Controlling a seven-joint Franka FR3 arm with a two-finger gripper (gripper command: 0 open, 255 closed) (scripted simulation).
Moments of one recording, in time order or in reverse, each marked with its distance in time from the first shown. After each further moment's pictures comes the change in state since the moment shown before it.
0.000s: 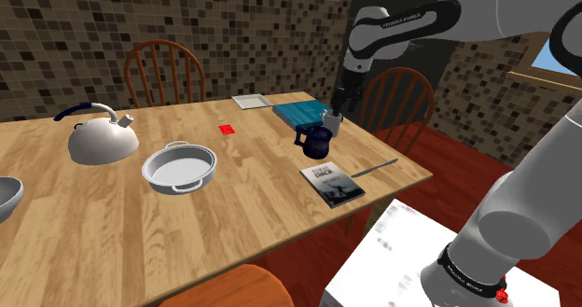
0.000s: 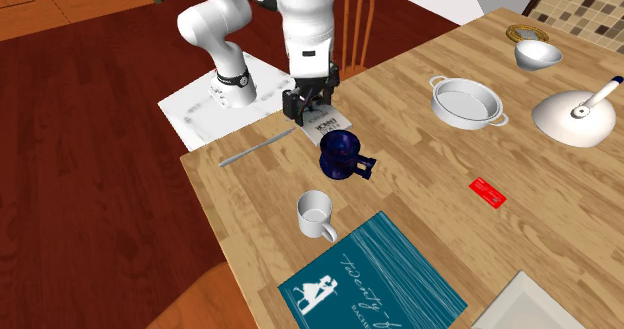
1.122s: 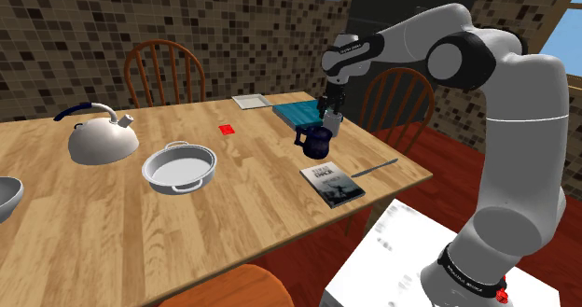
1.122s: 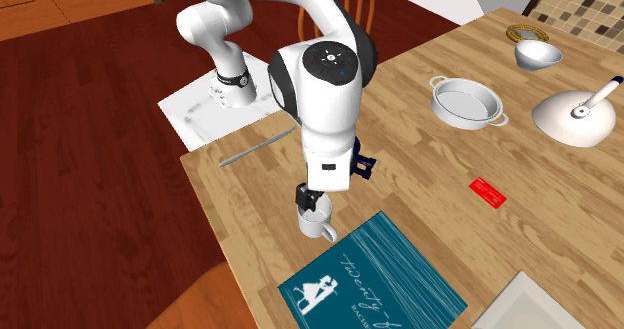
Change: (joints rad) arm -0.094 0.536 -0.043 0.465 0.079 0.084 -0.131
